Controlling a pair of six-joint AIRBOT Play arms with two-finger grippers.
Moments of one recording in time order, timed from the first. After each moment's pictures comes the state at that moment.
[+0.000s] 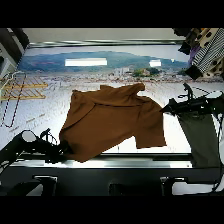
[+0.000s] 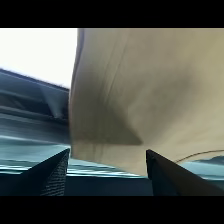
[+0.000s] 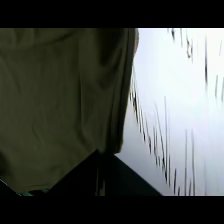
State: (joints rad) left arm 0.00 -1.02 0.42 1.04 -1.19 -1.89; right arm -0.36 -1.58 1.19 -0.78 1.35 1.15
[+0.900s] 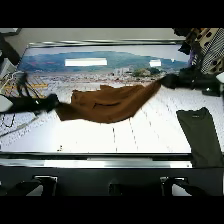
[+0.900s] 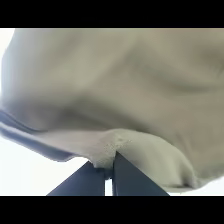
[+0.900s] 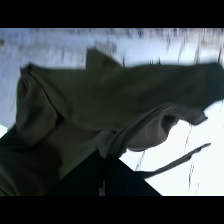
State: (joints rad) left arm -0.06 -1.03 1.13 1.14 -1.04 -1.81; right arm -0.16 -1.26 1.38 -0.67 1.10 1.08
